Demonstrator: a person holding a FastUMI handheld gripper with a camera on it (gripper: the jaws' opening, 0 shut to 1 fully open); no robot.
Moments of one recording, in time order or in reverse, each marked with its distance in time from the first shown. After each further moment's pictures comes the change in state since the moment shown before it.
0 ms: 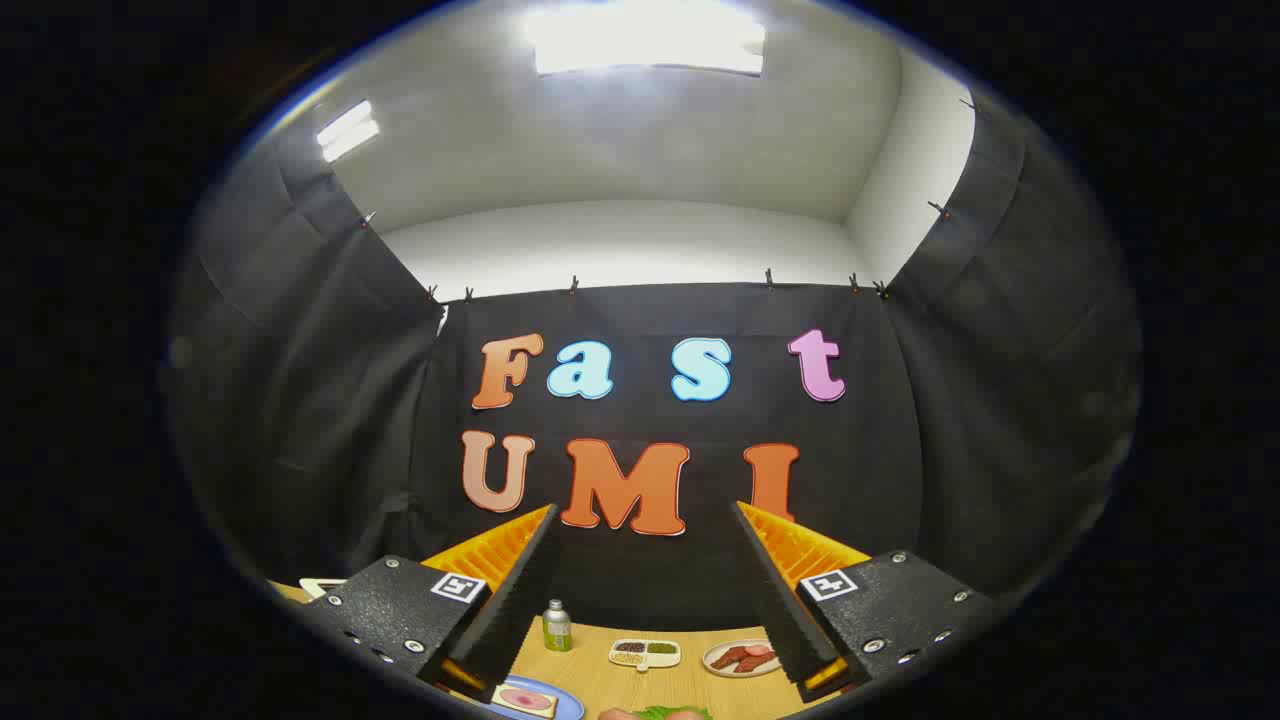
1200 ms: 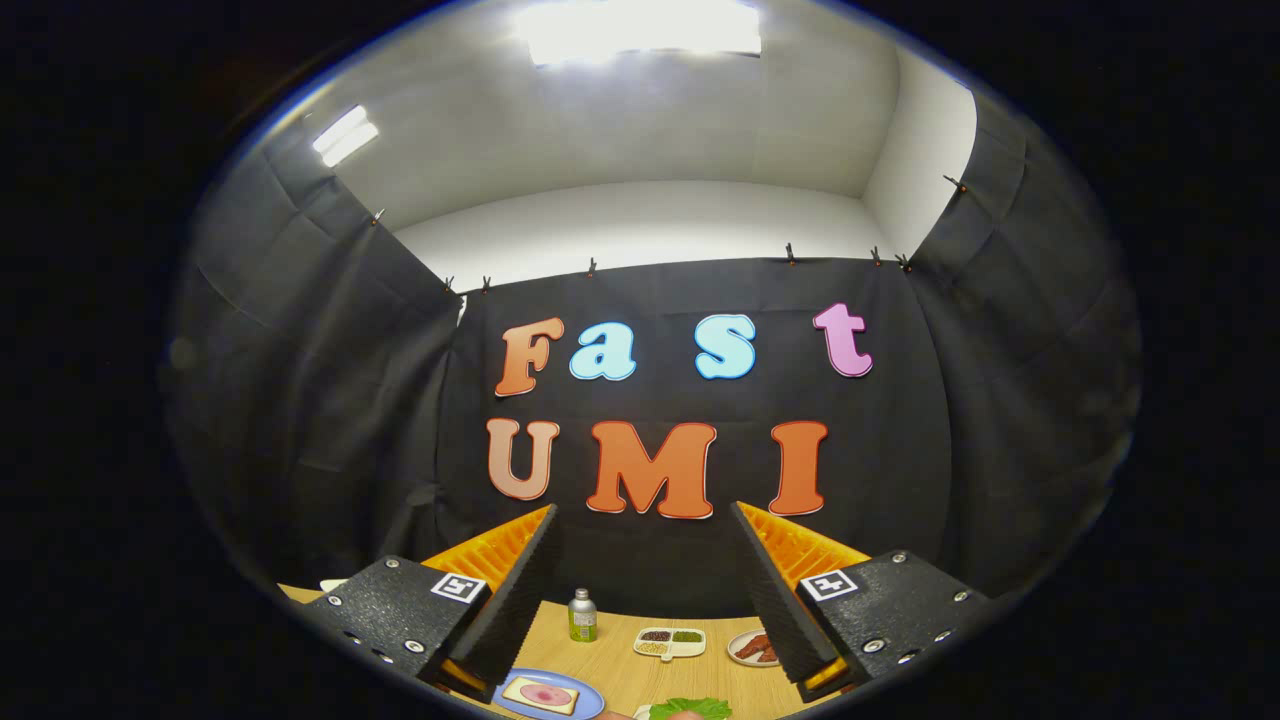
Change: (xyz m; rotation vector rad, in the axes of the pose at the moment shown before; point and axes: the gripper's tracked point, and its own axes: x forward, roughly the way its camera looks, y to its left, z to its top) arm 0.008 0.018 -0.020 0.037 0.082 0.103
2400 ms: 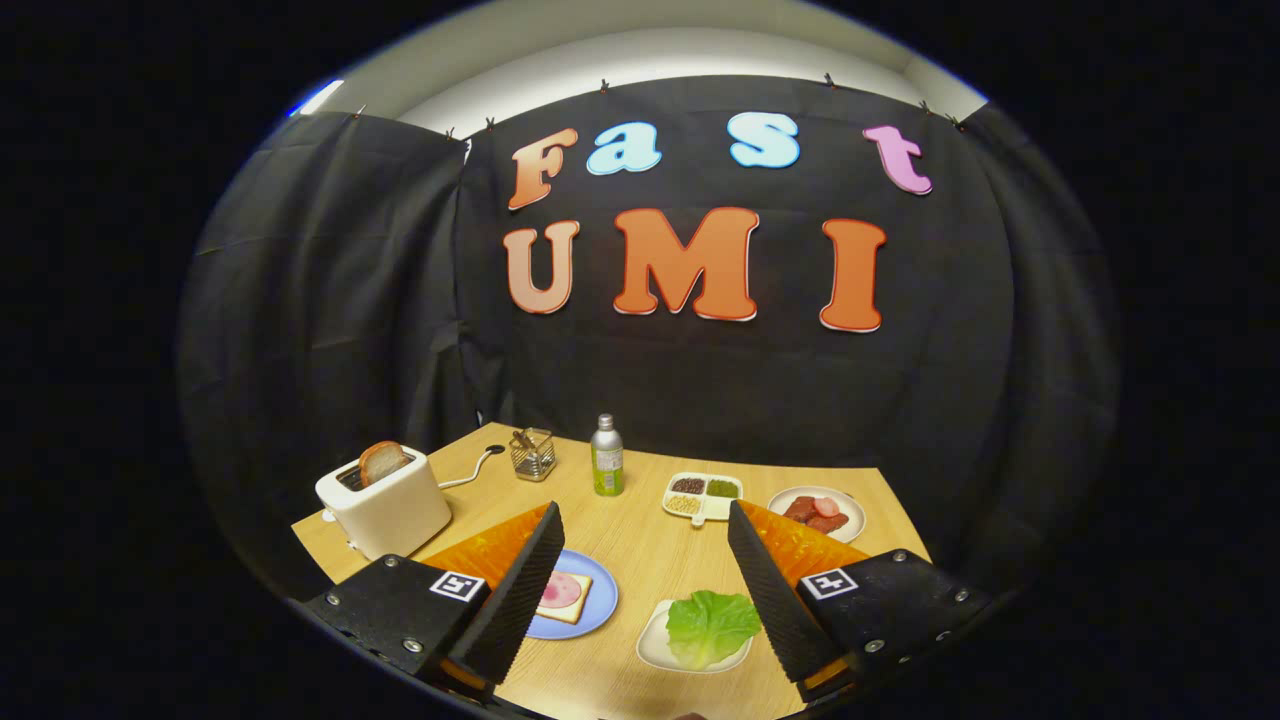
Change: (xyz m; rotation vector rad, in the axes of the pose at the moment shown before) arm 0.011 0.012 -0.208 0.031 0.610 0.126
